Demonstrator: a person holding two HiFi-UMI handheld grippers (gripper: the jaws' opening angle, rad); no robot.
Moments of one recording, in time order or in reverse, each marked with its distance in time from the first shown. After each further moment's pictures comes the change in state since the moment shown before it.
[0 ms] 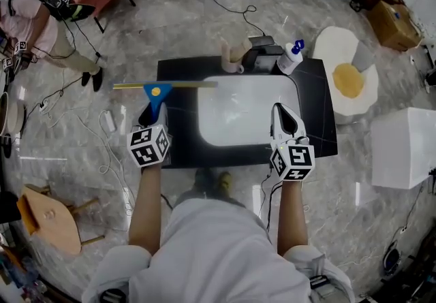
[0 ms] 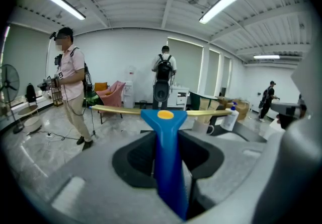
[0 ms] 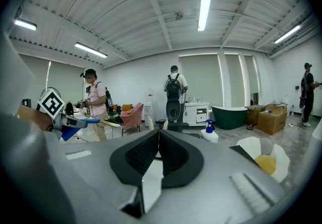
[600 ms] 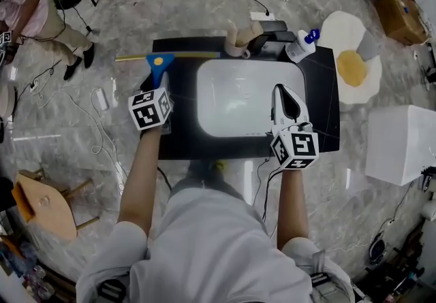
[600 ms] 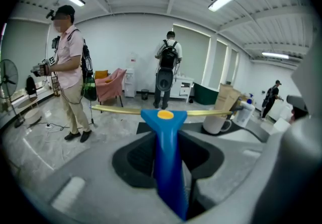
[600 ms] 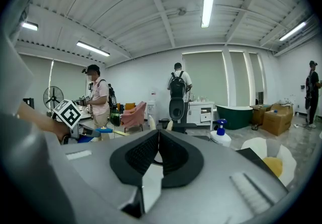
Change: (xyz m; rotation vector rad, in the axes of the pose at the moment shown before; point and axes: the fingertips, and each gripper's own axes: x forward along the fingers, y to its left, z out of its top) left arm 0.108 0.029 -0.023 -0.056 0.122 0.014; right arm 0.063 0.006 -0.003 -0.012 0.015 0.040
